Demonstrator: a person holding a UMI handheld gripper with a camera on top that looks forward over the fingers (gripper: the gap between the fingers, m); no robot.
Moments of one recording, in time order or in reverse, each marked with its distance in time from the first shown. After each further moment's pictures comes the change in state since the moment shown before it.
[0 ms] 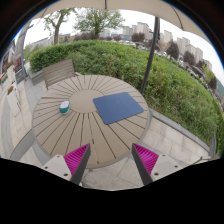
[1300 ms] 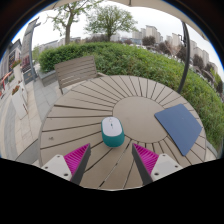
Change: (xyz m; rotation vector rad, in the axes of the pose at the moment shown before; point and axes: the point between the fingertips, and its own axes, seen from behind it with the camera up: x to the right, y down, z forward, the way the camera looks) arm -0.271 -0.081 0.200 0.049 -0.125 -0.027
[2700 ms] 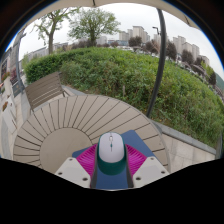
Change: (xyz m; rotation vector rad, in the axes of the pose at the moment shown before) arm 0.299 -0.120 0.042 0.037 0.096 0.089
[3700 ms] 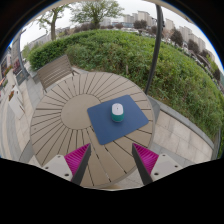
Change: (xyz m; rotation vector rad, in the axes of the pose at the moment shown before) arm 0.007 0.100 -0.206 -0.238 -0.052 -0.015
